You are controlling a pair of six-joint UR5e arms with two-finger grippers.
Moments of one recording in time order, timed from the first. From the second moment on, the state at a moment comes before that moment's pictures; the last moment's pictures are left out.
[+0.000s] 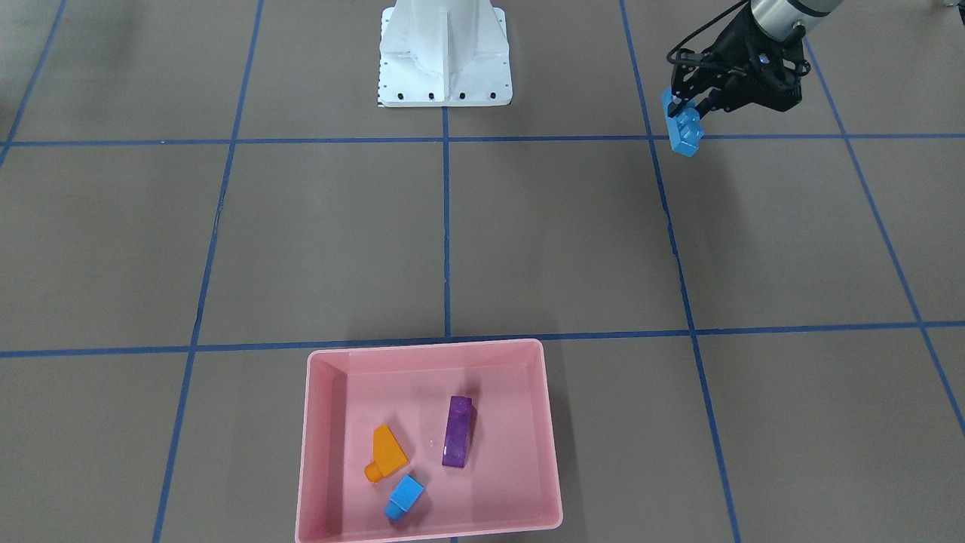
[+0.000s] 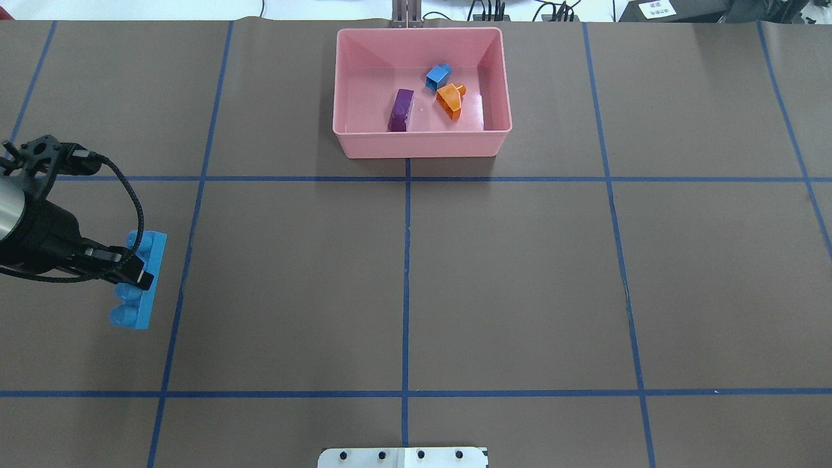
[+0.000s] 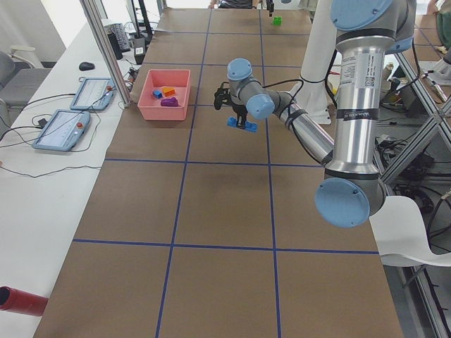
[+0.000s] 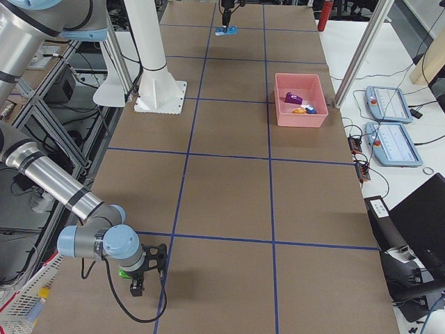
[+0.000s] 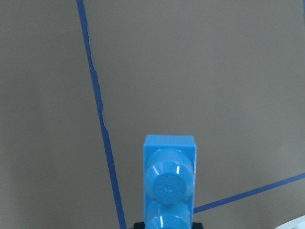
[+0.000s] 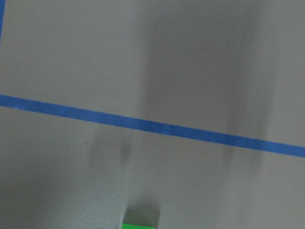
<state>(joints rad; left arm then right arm) -0.82 -1.60 -2.25 -1.67 -2.30 -0.86 1.56 -2.22 1.53 -0.92 2.28 -0.17</state>
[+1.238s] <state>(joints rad) -0.90 -1.97 -2.00 -1.63 -2.29 -0.92 1.55 -2.23 1.43 -0.90 2.41 -0.15</state>
